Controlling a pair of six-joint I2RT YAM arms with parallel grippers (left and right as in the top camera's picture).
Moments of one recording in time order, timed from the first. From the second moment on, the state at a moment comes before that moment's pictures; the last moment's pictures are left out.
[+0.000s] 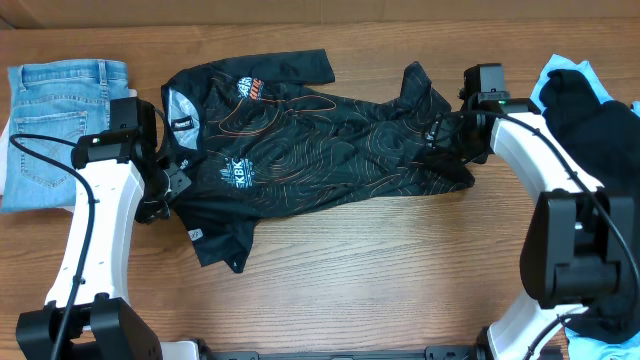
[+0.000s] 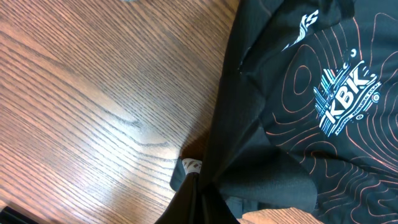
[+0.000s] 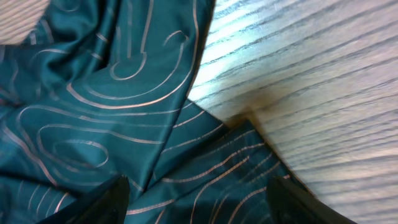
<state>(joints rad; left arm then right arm) 0.13 1.55 1.24 -1.15 -0.08 -0.60 0.04 1.92 1.35 -0.69 -0.07 0.39</state>
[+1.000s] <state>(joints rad) 0.13 1.55 1.24 -1.15 -0.08 -0.60 0.04 2.02 1.35 -0.66 -0.02 0.49</state>
